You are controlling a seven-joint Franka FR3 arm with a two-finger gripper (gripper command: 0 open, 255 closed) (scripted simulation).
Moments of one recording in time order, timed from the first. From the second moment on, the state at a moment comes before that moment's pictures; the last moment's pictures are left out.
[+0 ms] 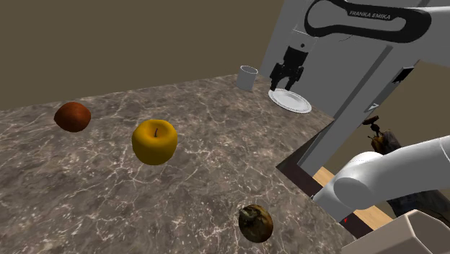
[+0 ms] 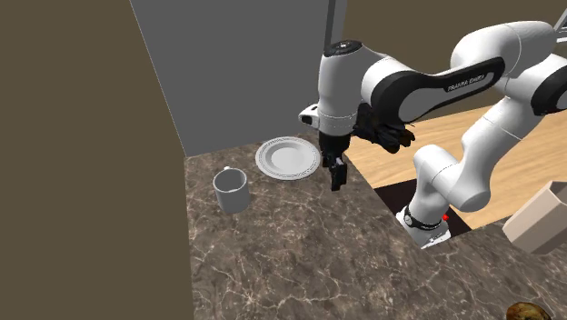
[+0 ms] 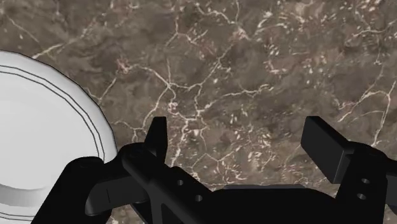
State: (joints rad) arm -0.02 -0.45 -0.08 -2.17 0.02 1.68 0.06
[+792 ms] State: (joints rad) arm -0.02 -0.05 -0.10 -1.85 0.01 1.85 0.02
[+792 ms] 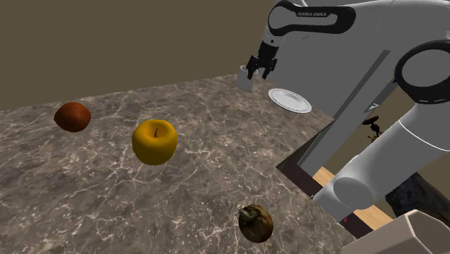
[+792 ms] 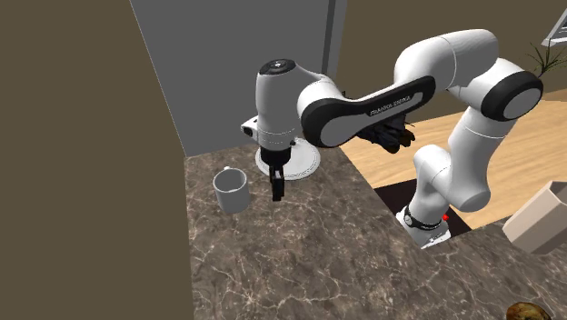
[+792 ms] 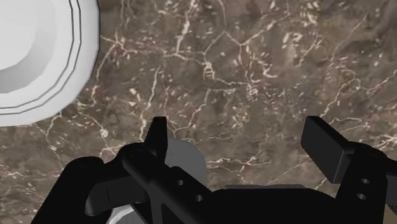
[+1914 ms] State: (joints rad) arm -0.04 0.33 -0.11 -1.48 0.02 1.93 -0.02
